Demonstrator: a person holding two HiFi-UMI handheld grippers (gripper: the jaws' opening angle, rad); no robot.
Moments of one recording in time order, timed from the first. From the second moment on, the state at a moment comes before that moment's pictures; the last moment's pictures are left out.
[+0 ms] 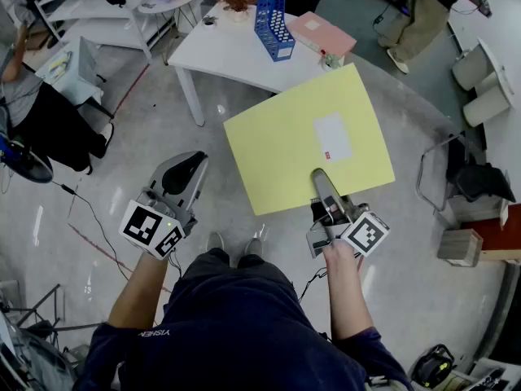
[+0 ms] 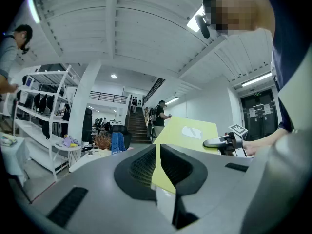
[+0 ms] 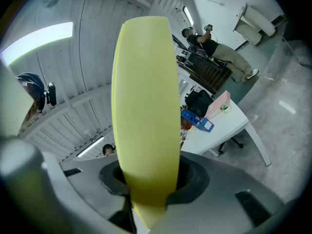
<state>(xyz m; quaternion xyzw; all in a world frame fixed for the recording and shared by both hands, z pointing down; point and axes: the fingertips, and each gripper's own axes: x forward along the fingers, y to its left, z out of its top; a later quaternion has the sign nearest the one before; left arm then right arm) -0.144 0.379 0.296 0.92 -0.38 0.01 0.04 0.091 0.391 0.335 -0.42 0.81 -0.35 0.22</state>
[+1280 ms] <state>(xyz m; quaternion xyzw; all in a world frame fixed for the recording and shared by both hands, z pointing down) -0.109 0.378 0.304 0.92 -0.39 0.02 0.04 0.119 0.383 0.352 -0.42 0.80 -0.37 0.22</state>
